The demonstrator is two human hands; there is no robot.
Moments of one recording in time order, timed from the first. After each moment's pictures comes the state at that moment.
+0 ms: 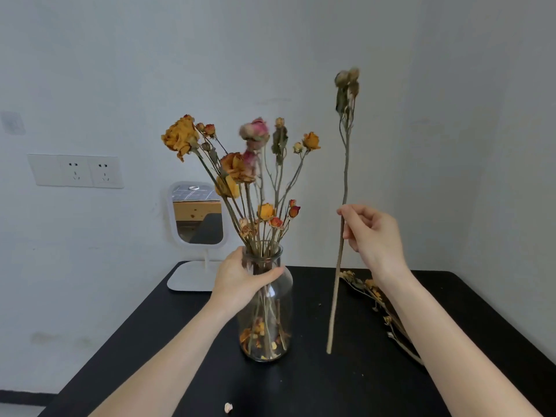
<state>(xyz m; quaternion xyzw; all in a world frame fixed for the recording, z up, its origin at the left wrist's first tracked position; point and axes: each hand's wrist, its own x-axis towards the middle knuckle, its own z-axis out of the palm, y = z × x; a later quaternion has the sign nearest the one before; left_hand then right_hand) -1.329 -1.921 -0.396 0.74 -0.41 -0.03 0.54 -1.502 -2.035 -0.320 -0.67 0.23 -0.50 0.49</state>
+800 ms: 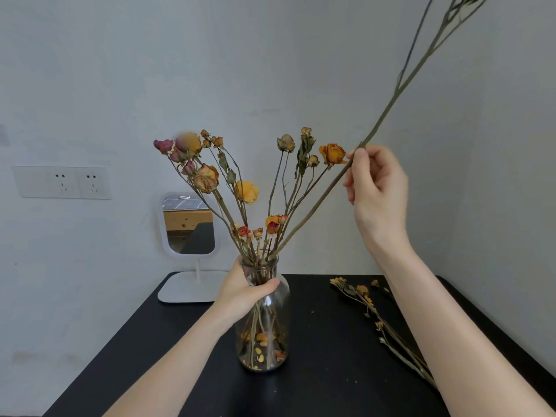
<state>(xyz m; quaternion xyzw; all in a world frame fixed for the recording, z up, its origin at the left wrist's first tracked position) -1.330 -1.934 -0.400 0.69 -0.43 -0.15 0.56 -1.506 -2.012 -0.258 -0.64 0.08 -0.66 0.38</state>
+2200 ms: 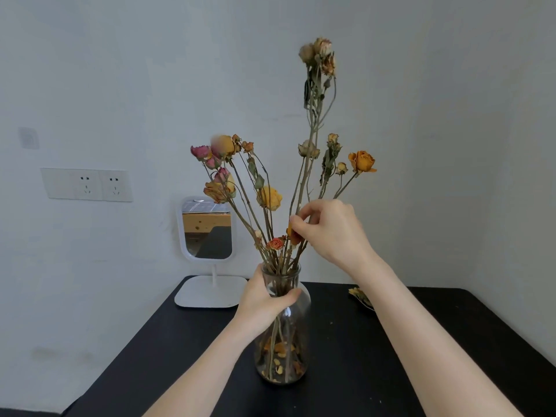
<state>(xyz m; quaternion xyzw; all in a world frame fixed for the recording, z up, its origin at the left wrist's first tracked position) -1.327 -1.939 -0.409 0.69 -0.44 -0.13 0.57 -1.447 -2.002 -0.279 -0.87 0.22 -0.41 0.18</state>
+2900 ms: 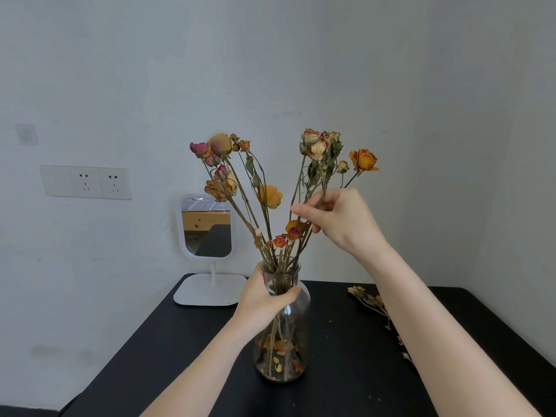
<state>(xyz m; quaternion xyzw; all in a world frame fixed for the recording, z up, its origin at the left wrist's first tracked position) -1.325 -1.941 -0.410 0.69 -0.43 -0.13 0.56 -1.460 -2.002 -0.264 -0.82 0.19 -0.42 0.35</state>
